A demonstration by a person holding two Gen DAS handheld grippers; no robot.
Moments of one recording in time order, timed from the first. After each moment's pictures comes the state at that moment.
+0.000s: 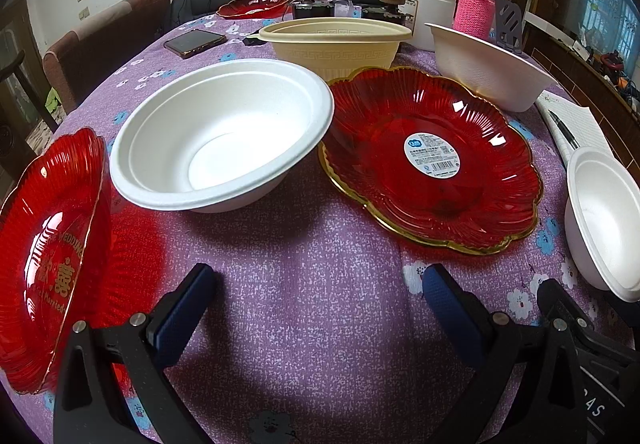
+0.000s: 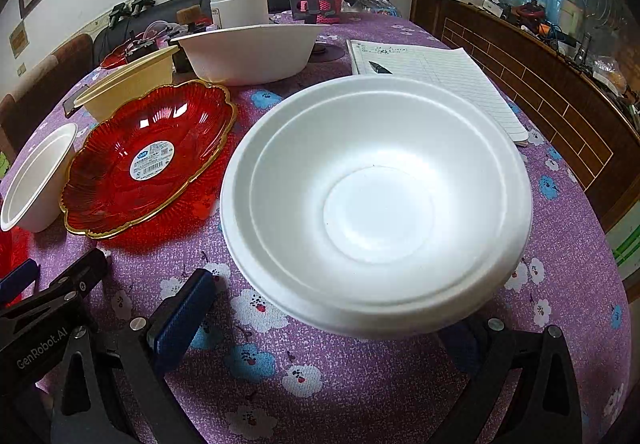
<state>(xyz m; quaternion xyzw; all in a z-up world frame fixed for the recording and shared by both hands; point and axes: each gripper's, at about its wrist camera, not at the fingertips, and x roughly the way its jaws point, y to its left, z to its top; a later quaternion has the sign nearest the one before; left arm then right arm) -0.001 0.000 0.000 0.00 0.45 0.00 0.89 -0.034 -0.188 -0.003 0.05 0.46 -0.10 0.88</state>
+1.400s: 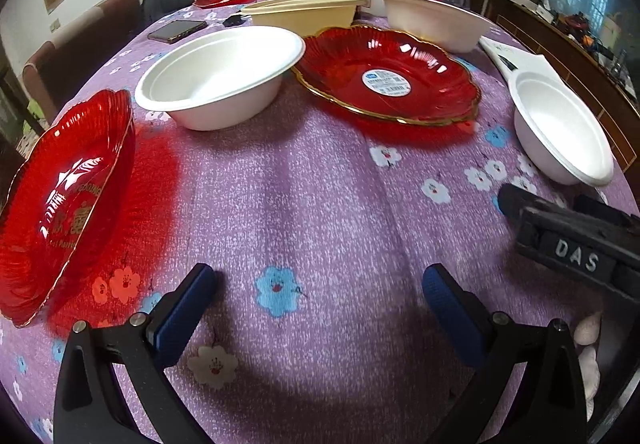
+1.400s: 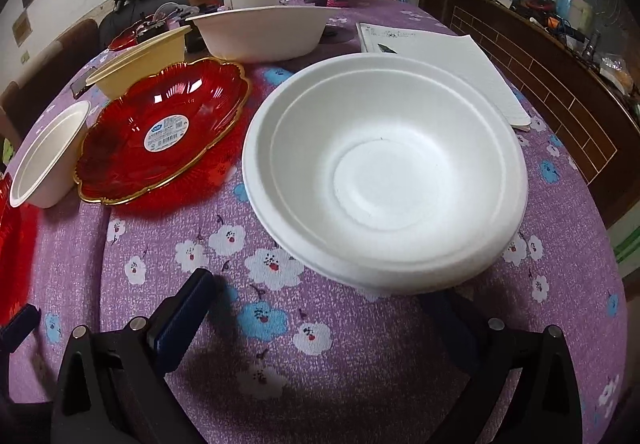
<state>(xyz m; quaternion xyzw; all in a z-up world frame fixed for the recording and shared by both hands) -0.071 0.004 0.001 0.04 0.48 -0.06 0.88 -0.045 -0.183 -0.002 0.05 0.49 -0.09 0.86</state>
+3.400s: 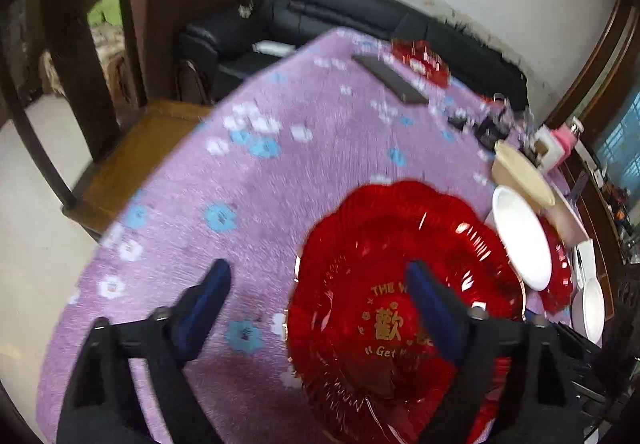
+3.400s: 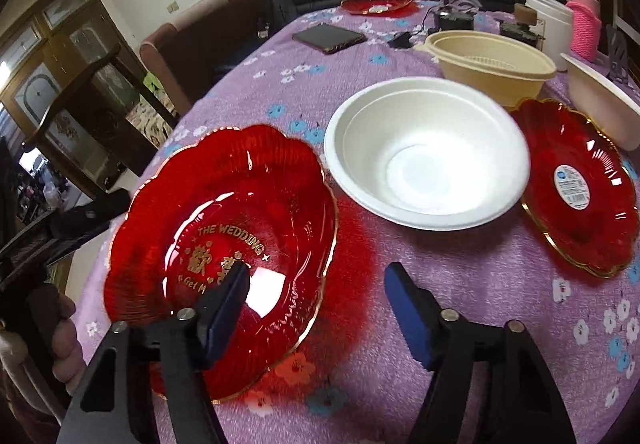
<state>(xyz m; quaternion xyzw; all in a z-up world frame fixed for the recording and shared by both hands) -0.025 0.318 0.048 -0.17 0.45 0.02 0.88 -0.007 0.064 0.030 0.06 0.49 0.20 0.84</state>
